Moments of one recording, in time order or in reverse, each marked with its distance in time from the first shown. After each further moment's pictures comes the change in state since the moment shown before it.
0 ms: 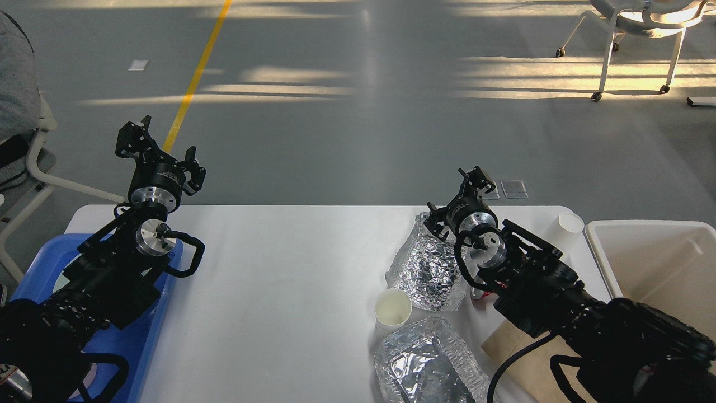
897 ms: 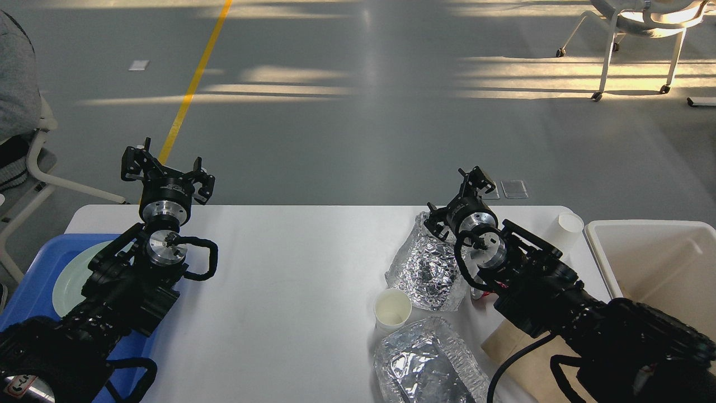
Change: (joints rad) left arm 0.027 -0.068 -0.206 0.018 -0.001 -0.047 0.013; right arm 0.000 0.000 0.000 0.000 0.000 0.000 0.000
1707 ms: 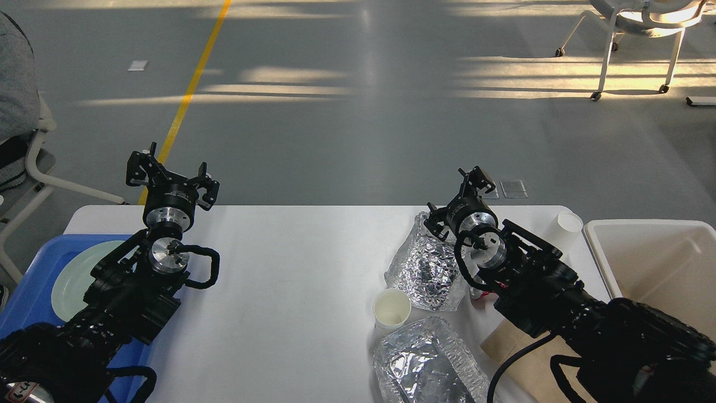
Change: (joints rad) left arm 0.031 -0.002 0.021 -0.012 0.006 -0.036 -0.006; right arm 0.000 0.000 0.000 0.000 0.000 0.000 0.000
